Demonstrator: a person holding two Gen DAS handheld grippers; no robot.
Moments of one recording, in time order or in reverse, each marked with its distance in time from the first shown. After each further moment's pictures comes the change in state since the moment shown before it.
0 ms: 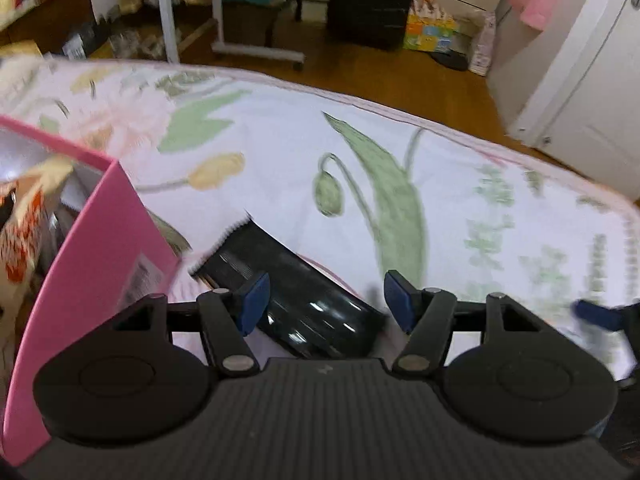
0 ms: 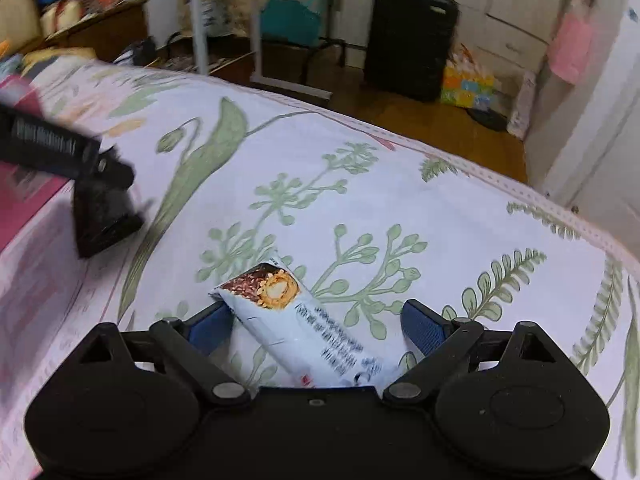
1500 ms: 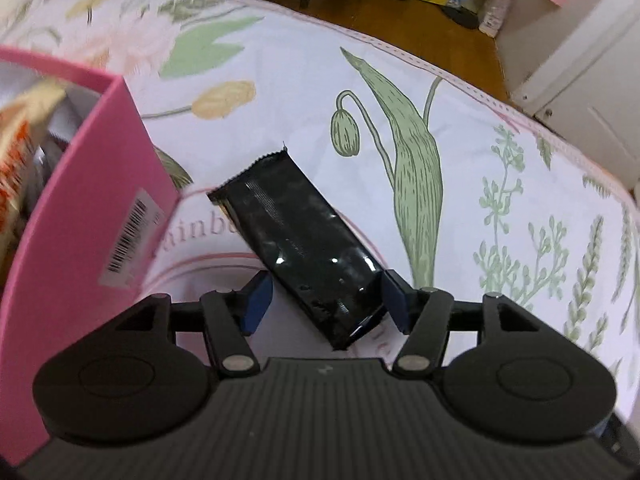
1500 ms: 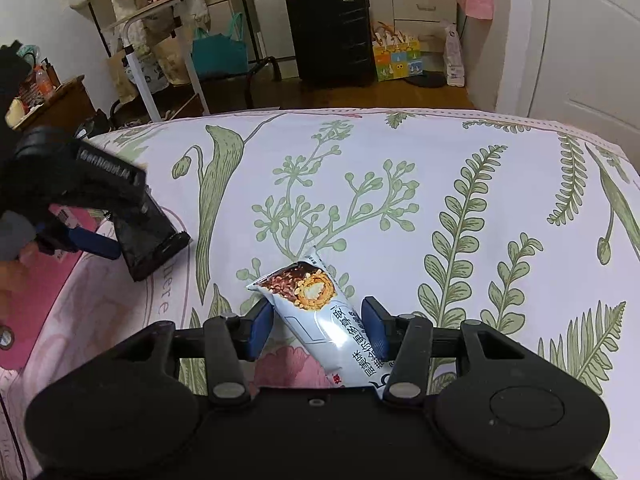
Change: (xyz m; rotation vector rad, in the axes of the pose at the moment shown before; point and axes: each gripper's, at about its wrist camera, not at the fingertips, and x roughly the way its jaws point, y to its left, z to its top) left arm 0.012 0.024 0.003 -0.123 0.221 -0.096; right arm -0.045 0.036 -0.050 0.311 -0.060 -0.033
